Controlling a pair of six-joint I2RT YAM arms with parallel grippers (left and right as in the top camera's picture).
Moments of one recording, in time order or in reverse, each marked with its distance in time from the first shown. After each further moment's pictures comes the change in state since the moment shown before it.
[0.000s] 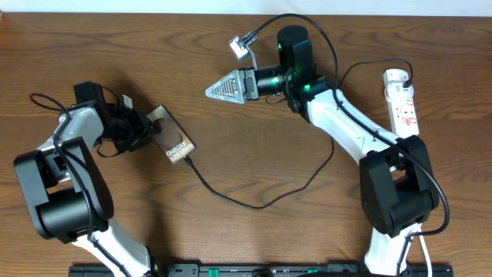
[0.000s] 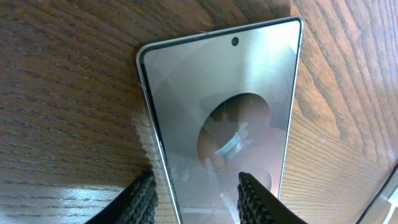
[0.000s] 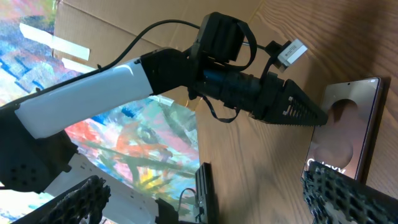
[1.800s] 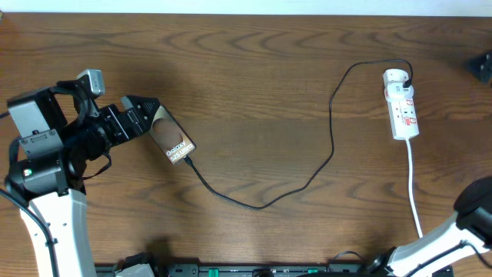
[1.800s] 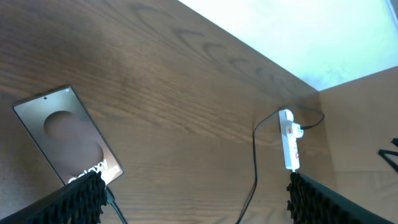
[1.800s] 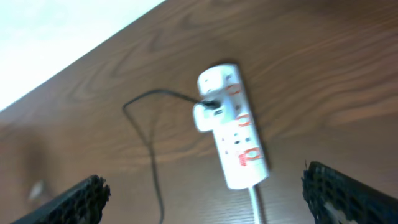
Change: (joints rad) left arm 0.008 -0.795 0.020 -0.192 0.223 0.000; right arm -1.142 0.013 0.679 -1.539 0.566 -0.951
